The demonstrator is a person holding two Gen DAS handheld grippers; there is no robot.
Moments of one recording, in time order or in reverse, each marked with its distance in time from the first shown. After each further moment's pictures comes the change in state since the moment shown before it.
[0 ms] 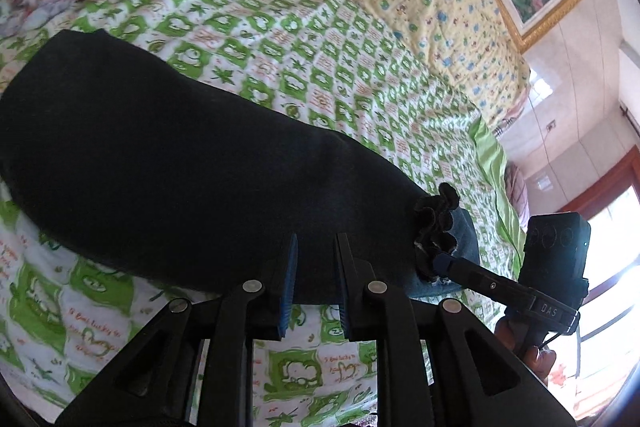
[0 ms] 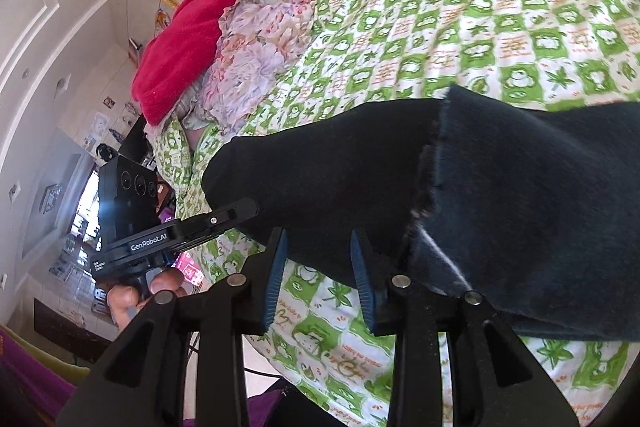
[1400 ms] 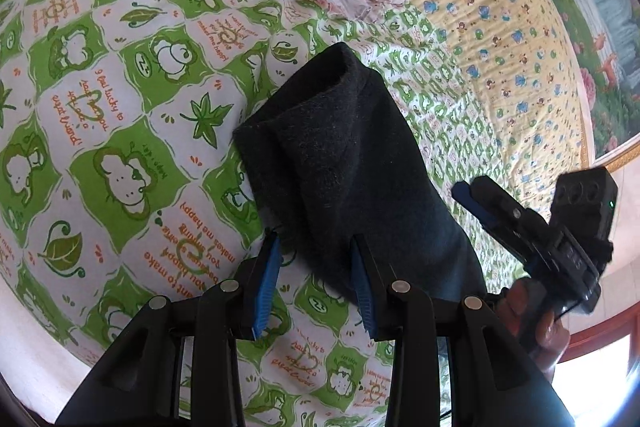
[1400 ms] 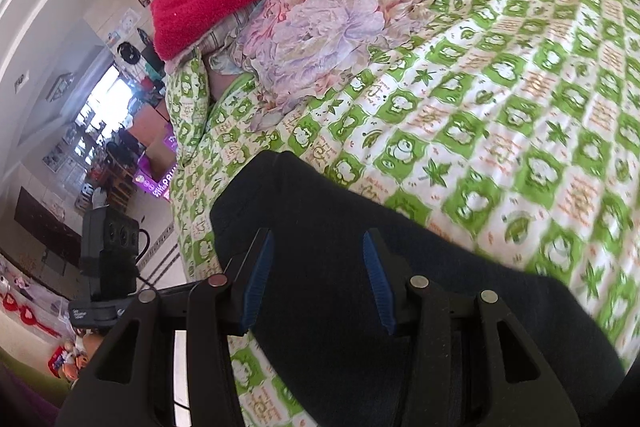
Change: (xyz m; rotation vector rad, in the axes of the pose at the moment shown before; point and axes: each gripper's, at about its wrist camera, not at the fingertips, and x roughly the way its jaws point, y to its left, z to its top) left arm -0.053 0.118 -0.008 -0.414 -0.147 0.150; right arm 0.171 0.101 0.101 -0.340 0.229 0.037
